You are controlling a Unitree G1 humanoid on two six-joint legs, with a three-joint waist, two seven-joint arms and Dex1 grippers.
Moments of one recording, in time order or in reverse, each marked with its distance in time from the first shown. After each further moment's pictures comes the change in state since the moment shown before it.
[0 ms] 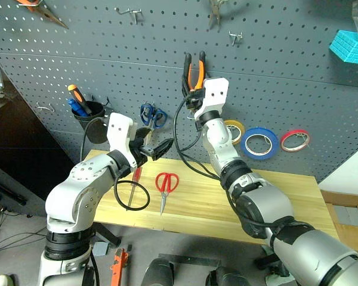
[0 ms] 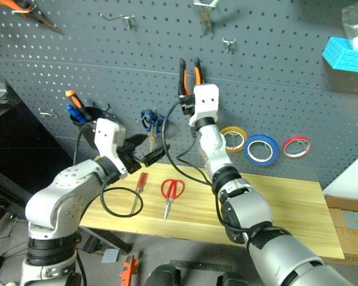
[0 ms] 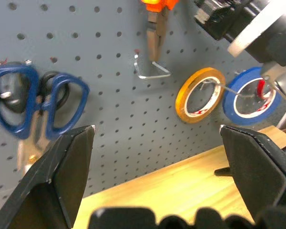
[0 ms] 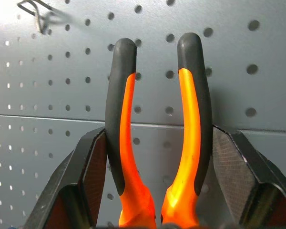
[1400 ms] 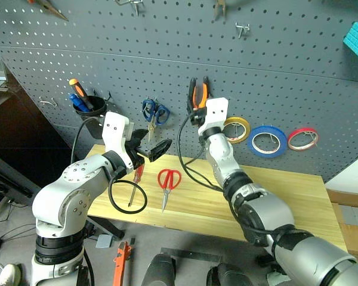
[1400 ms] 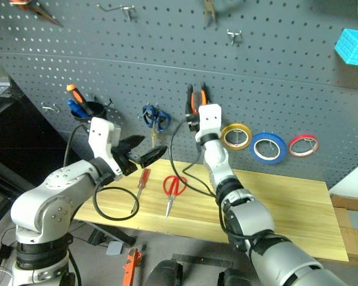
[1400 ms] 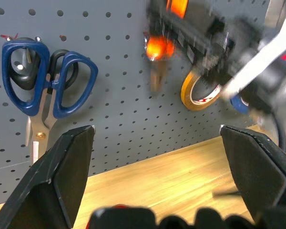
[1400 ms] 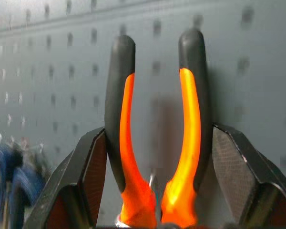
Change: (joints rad) left arm -0.001 0.023 0.022 -0.050 -0.082 0.078 0.051; right arm 0.116 -0.007 0.044 -0.016 -0.057 0.011 0.010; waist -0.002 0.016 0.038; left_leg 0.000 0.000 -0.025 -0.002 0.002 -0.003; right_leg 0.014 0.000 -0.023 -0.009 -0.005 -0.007
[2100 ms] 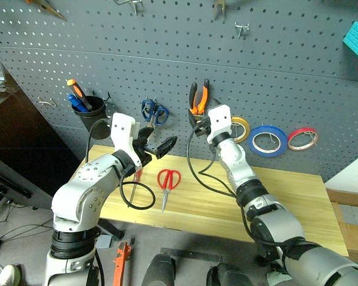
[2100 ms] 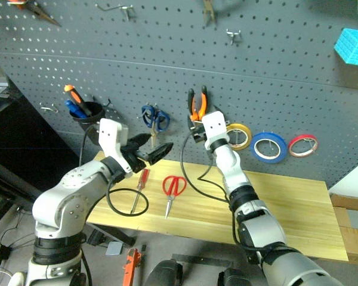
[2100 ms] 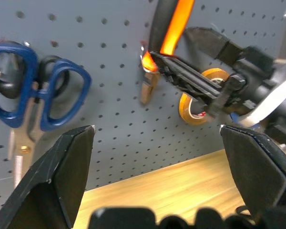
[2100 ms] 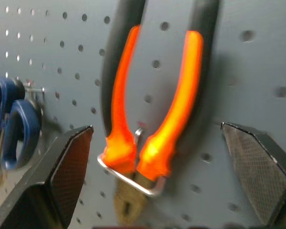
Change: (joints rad) left arm 0.000 -0.104 -0.092 0.103 0.070 -0.166 -0.004; right arm 0.263 -0.145 0.083 -0.486 -0.046 0.294 0.187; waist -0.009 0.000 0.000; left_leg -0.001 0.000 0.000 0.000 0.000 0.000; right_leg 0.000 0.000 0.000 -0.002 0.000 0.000
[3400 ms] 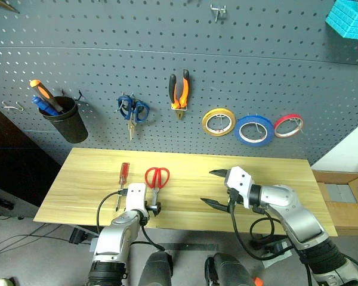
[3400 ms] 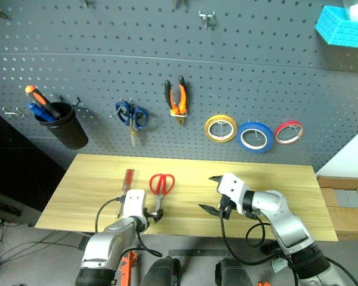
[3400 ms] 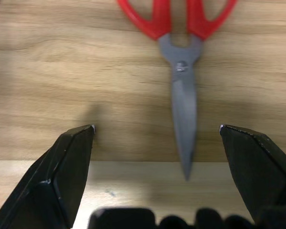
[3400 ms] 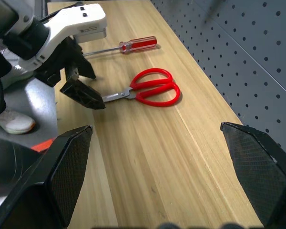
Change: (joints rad) left arm 0.282 -0.222 -0.083 0.362 0.392 0.069 0.298; right arm 0.530 -0.473 0.235 -0.824 0.169 0.564 0.660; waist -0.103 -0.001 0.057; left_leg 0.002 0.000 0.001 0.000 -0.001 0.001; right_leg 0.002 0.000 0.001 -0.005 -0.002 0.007
